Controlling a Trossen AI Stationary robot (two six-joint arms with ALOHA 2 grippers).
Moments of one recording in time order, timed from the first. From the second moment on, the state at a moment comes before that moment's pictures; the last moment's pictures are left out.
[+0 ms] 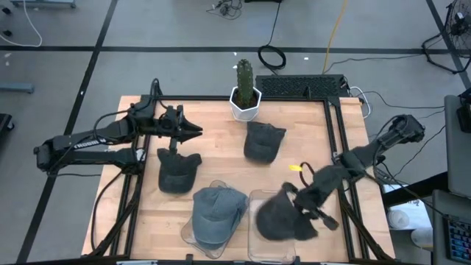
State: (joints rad) left arm 0.37 0.81 0.64 0.06 0.41 -0.13; right arm 0.53 1.20 1.11 -0.34 -0.35 0.22
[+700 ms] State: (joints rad) left arm 0.37 0.81 0.64 0.06 0.41 -0.14; right arm 0.60 1.50 1.29 -0.54 -0.39 0.25
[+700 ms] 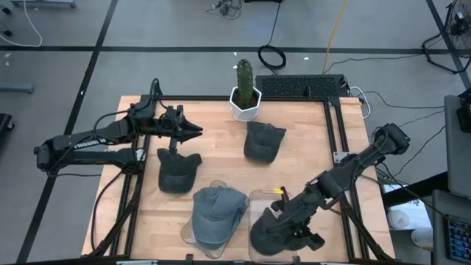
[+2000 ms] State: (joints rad) left arm 0.37 0.81 0.64 0.06 0.41 -0.14; right arm 0.52 1.49 1.03 -0.22 -0.18 0.23
